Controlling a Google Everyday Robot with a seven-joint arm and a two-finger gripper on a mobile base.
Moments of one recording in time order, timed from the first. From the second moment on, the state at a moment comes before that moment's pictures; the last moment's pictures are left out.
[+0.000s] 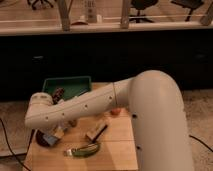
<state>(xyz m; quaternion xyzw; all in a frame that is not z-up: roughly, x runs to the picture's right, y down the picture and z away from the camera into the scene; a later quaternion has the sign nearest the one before) -0.269 0.212 0.718 -0.20 -0.21 -0.47 0.83</state>
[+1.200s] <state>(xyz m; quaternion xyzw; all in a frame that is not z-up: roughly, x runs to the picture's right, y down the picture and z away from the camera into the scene) -0.278 0.216 0.718 -0.18 -0.24 -0.49 0.82</state>
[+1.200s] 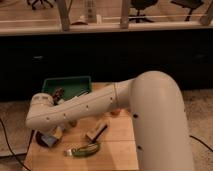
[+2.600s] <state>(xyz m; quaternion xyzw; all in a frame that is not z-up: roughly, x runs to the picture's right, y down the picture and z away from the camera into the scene) -0.284 0.170 0.747 -0.17 -0.26 -0.50 0.81</state>
